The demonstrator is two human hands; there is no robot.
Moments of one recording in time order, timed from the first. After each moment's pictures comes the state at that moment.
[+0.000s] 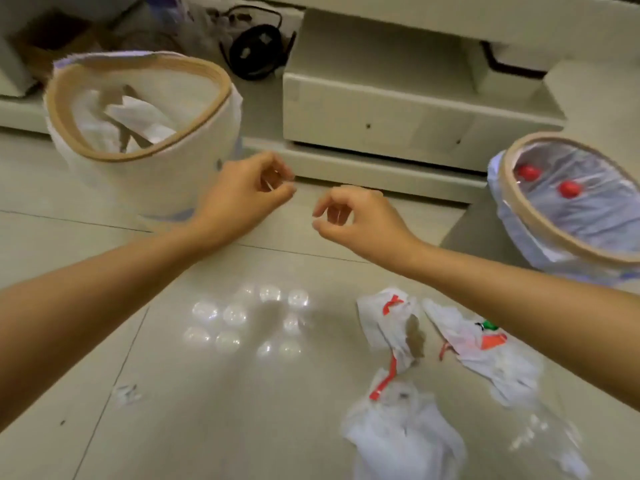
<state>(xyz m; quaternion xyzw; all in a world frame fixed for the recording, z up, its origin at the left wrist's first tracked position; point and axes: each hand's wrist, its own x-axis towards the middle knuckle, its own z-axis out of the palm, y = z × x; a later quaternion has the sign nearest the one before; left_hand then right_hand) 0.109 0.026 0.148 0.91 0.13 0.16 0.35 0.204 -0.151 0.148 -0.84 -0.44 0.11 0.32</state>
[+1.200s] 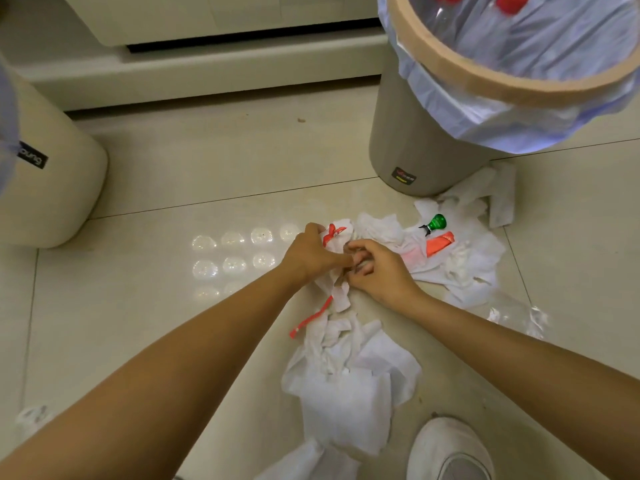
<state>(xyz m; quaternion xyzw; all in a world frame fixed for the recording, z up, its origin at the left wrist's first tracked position) 0.189 -0.211 -0.044 0.80 0.25 -0.26 0.48 0.201 -0.366 -0.066 -0.84 -0.09 0.29 0.46</state>
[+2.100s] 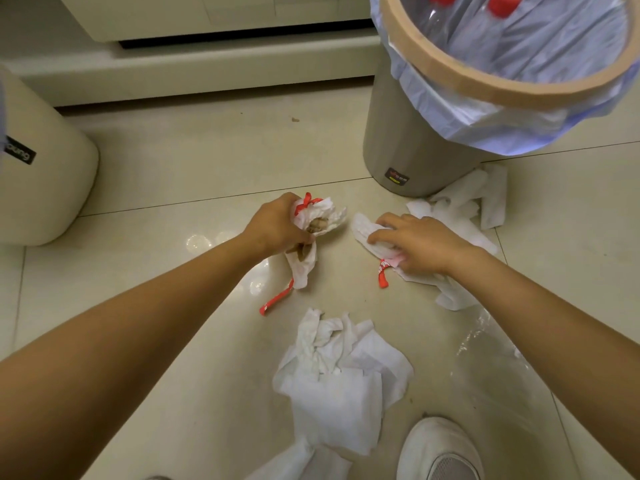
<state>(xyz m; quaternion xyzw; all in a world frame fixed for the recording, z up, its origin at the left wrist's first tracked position) 0.209 -0.170 -0.012 0.88 0.18 -0.22 0.38 0.274 -0.421 -0.042 -0.87 -0.41 0.26 -0.04</state>
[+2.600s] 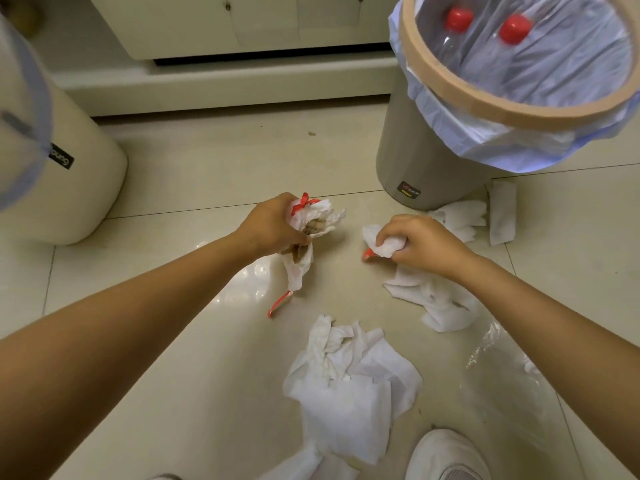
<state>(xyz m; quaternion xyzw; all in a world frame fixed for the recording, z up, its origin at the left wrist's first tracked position) 0.201 -0.144 0.011 0.88 0.18 -0.20 0.38 0.270 -0.398 -0.020 -0.89 -0.30 0.24 0.23</state>
